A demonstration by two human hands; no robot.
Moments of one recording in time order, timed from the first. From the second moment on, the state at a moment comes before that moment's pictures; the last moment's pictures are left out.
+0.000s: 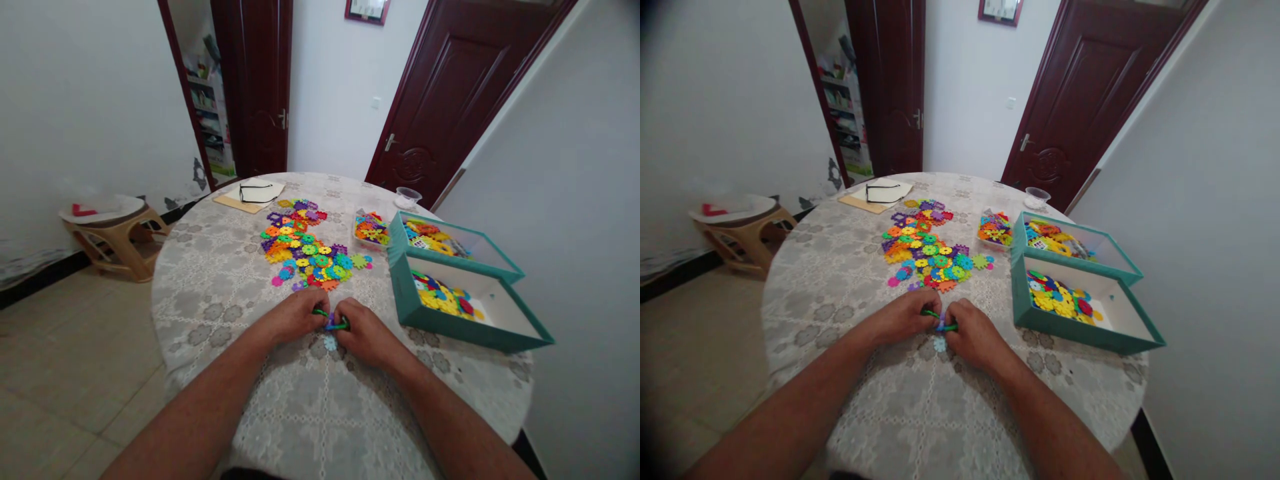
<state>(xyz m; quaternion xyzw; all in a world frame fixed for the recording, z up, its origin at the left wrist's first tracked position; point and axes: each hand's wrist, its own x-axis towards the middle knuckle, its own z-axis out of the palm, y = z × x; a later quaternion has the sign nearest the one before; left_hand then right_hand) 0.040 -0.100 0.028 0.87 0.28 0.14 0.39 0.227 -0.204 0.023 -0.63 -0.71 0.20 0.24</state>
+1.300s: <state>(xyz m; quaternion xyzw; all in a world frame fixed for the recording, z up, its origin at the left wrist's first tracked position) 0.038 -0.104 0.019 0.94 0.23 0.13 0.21 0.340 -0.222 0.059 -0.76 -0.49 -0.26 0.34</state>
